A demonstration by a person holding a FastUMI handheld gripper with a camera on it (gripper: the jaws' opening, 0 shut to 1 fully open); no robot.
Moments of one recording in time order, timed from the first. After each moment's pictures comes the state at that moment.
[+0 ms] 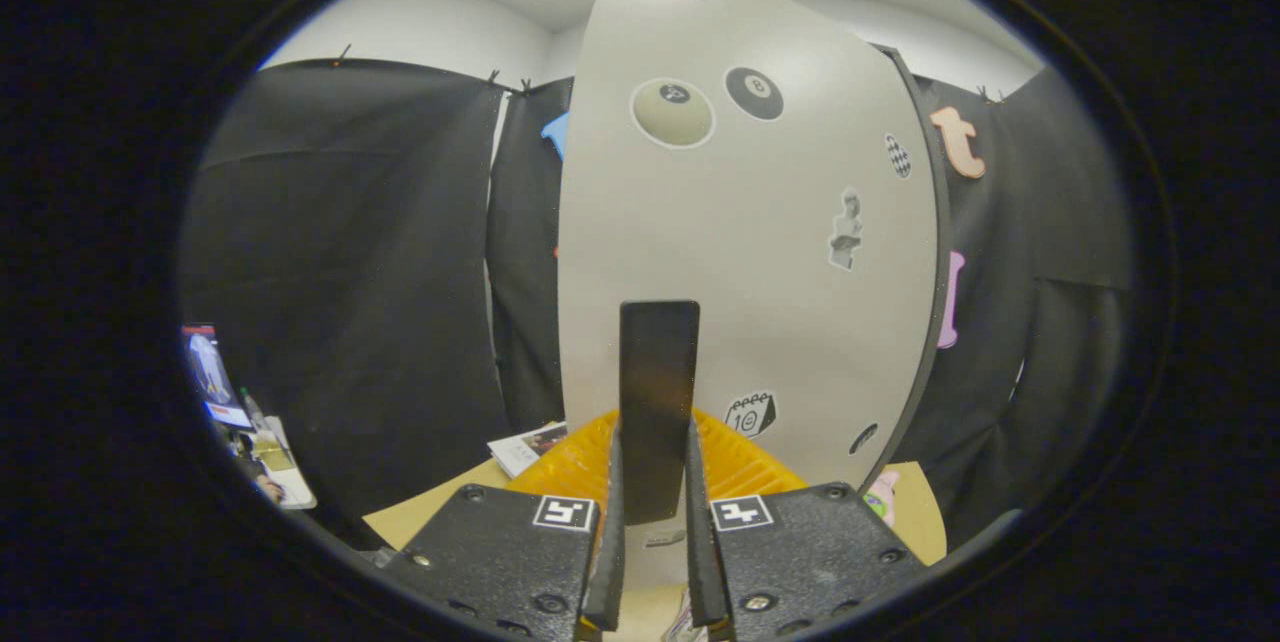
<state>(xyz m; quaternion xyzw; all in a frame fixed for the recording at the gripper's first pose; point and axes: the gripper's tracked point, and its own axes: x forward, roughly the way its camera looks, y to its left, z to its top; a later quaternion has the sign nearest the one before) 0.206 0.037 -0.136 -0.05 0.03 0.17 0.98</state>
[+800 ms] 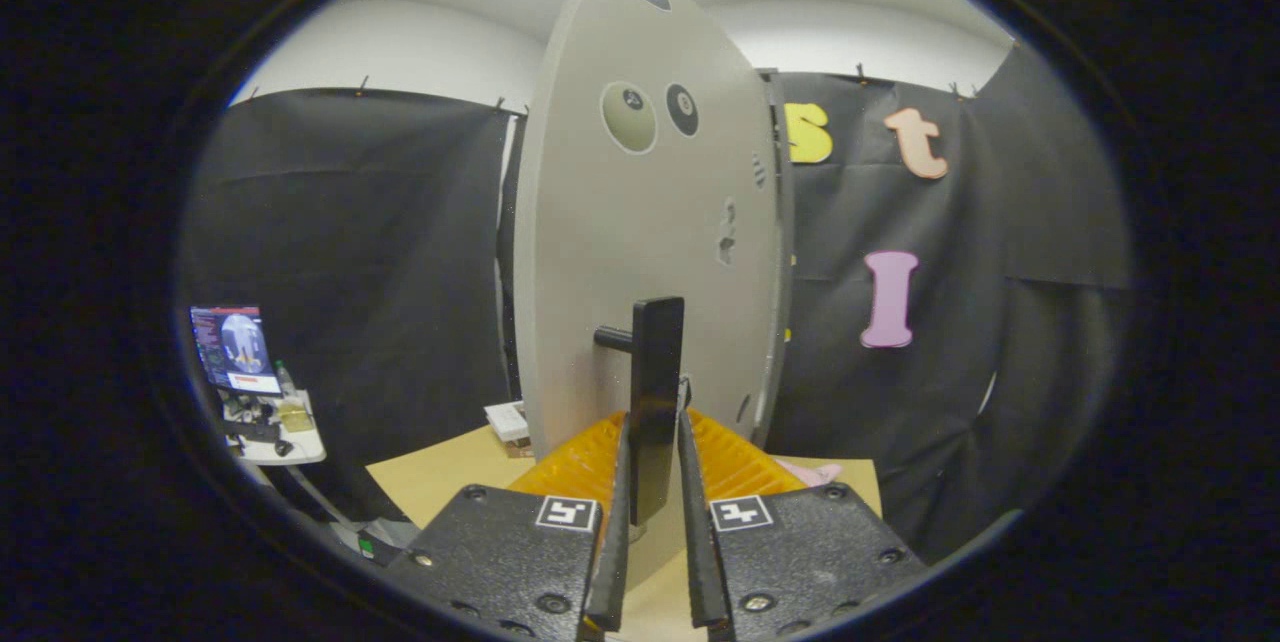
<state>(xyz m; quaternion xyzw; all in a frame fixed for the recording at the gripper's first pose) 0.125 -0.163 -0.133 -0.05 0.02 0.15 0.99</state>
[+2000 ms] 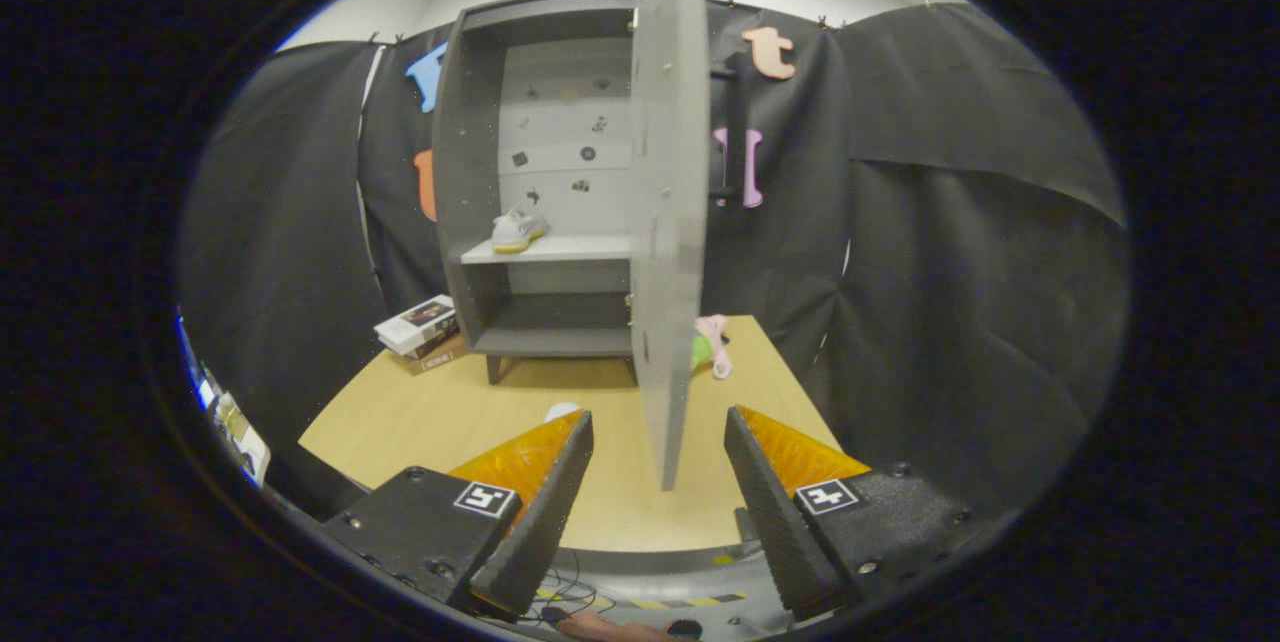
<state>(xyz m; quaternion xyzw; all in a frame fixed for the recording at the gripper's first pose) 0.030 -0.135 -0.313 -0.01 0.19 -0.05 0.98</state>
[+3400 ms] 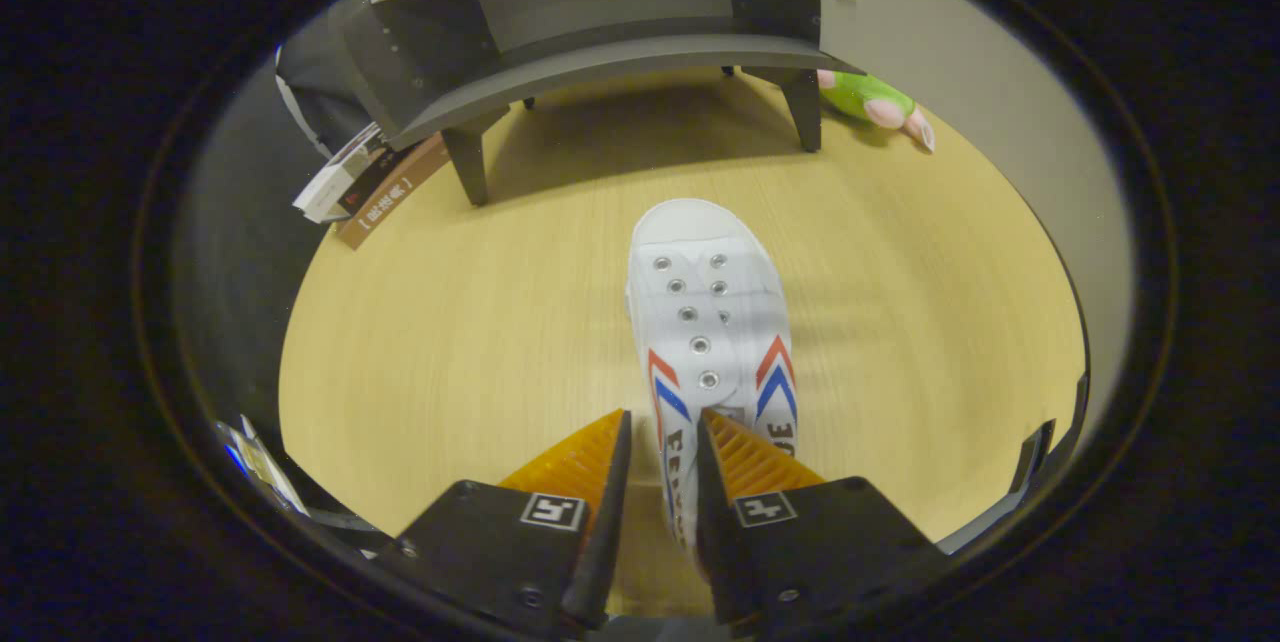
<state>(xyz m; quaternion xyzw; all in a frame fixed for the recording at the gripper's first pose) 0.257 -0.025 -0.616 0.07 0.49 -0.04 0.87</state>
